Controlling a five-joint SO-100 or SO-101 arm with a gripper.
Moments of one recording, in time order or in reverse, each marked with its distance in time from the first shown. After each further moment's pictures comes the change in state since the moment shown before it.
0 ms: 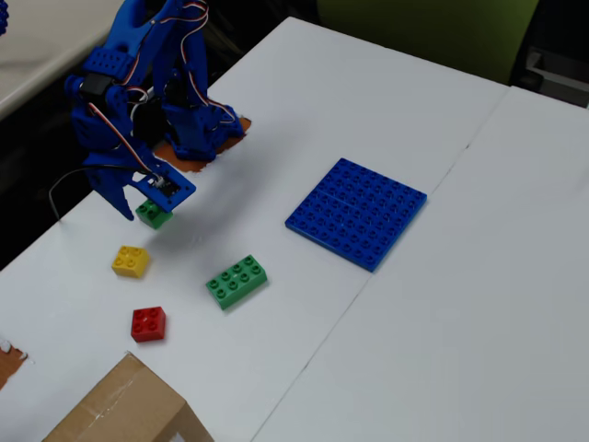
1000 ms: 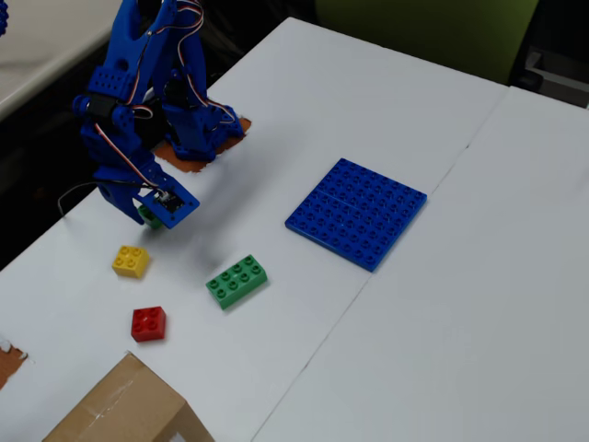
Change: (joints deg) arm 0.4 -4.8 5.6 -5.6 3.9
